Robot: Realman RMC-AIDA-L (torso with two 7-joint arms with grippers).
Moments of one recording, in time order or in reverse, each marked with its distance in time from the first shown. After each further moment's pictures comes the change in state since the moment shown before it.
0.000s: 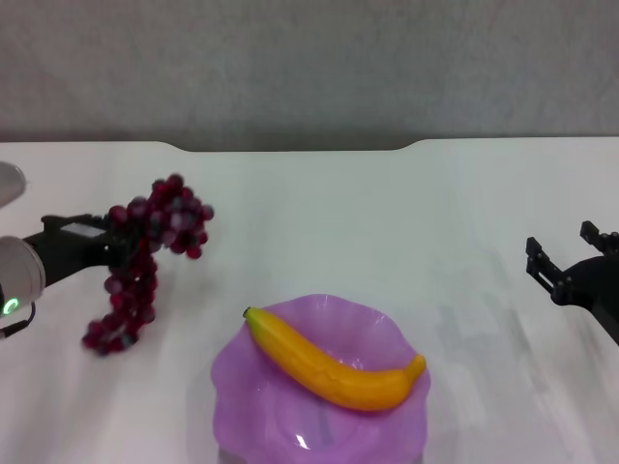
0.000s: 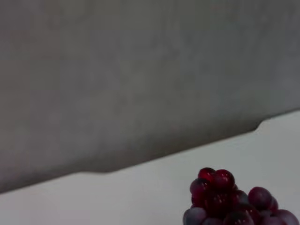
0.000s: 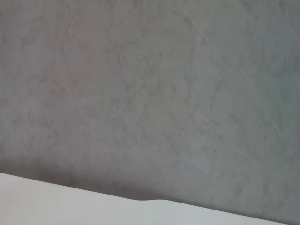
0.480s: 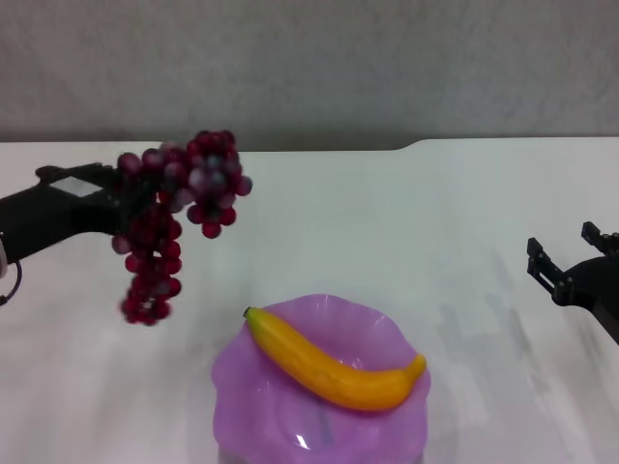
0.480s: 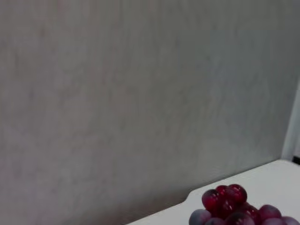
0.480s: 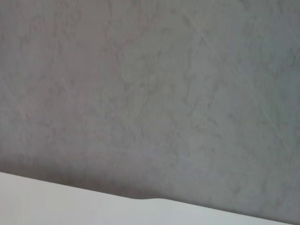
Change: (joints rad) left arm 0.127 0.000 -0.115 0.243 -0.303 -0.305 0.216; right arm 0.000 0.000 0.000 -0.002 0.001 0.001 0.000
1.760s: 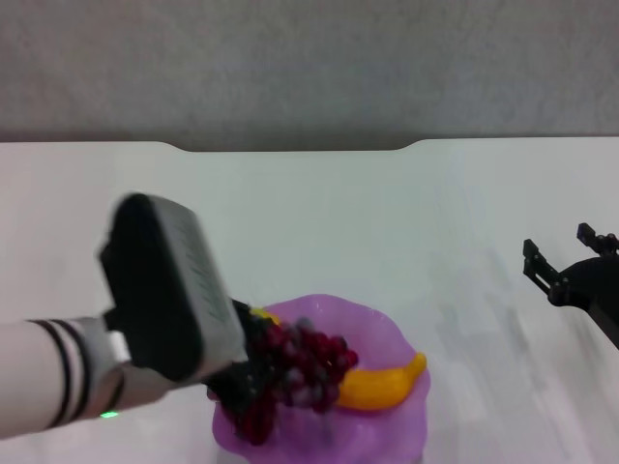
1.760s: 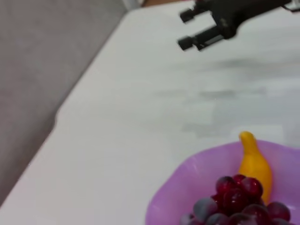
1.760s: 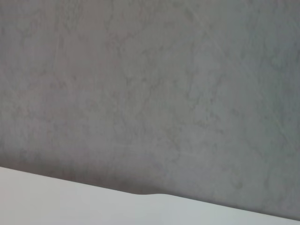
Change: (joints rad) left arm 0.011 -0.005 0.507 0.355 0.870 -0.141 -0.259; right arm 0.008 0.000 0.000 0.004 -0.001 0.023 0.000
